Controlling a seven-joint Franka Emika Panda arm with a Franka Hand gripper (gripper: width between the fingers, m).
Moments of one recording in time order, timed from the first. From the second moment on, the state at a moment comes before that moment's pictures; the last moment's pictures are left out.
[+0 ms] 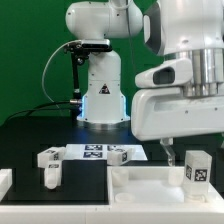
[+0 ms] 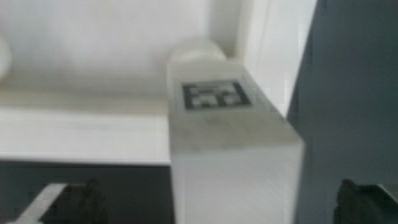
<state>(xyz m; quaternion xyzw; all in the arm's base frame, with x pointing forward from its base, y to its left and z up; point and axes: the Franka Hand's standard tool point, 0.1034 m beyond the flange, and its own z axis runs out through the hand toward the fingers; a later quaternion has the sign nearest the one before) 0.646 0.111 0.085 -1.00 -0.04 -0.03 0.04</state>
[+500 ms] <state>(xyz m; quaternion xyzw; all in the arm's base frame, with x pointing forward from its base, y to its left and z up) 0.643 0.114 0.077 -1.00 0.00 0.02 0.04</state>
